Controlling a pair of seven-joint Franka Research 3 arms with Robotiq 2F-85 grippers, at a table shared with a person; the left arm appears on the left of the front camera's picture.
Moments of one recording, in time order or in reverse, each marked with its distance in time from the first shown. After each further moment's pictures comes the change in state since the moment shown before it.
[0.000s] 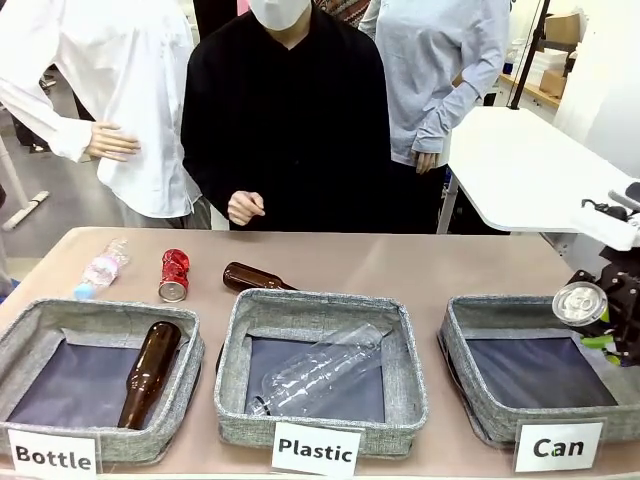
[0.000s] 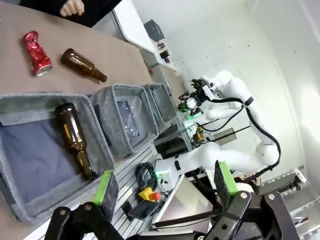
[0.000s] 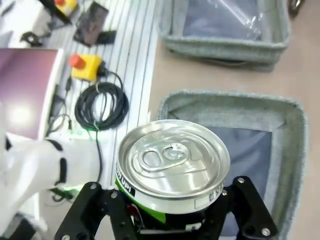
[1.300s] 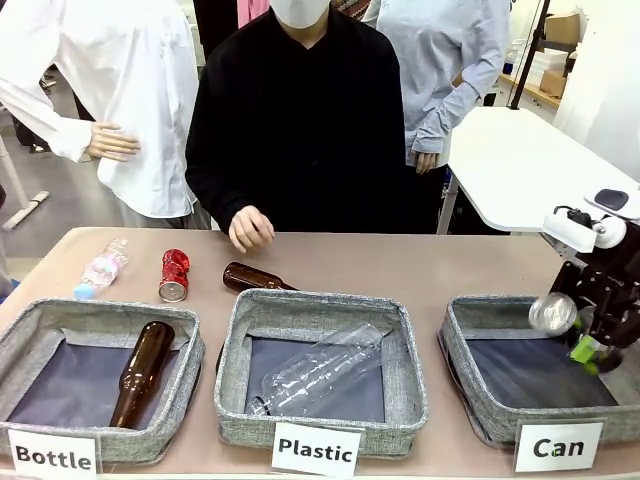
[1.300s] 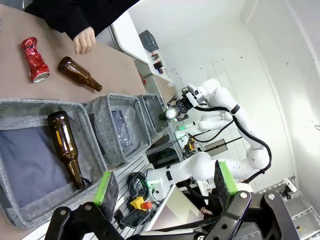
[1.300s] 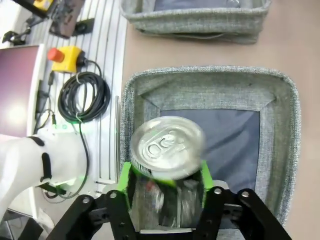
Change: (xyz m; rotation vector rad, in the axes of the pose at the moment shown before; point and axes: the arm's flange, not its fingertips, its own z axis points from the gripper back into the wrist) left arm 0.003 0.002 0.005 -0.035 -0.053 0.040; right arm -0.010 -0.035 -0.009 -0.016 0.054 -0.077
